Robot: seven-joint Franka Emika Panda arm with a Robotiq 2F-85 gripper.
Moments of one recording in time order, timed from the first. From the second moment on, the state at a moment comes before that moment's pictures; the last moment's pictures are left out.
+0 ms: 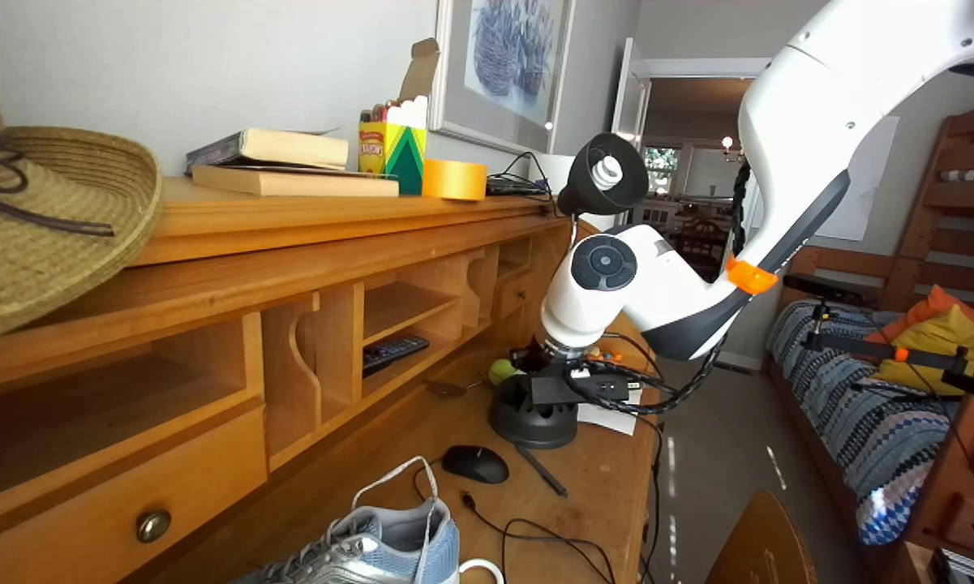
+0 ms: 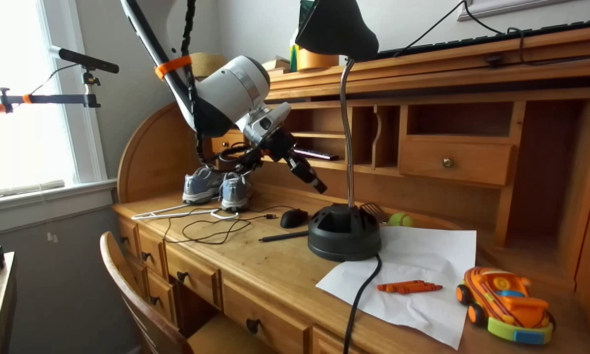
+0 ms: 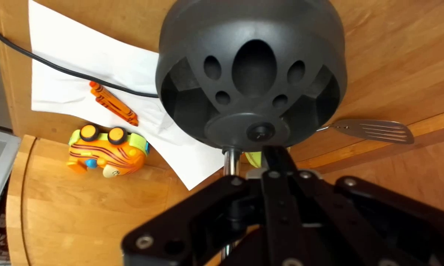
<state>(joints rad) -0.20 0.43 0.04 -2.08 -1.58 2.63 2.05</state>
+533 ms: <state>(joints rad) -0.20 0.49 0.03 -2.02 -1.58 2.63 2.06</state>
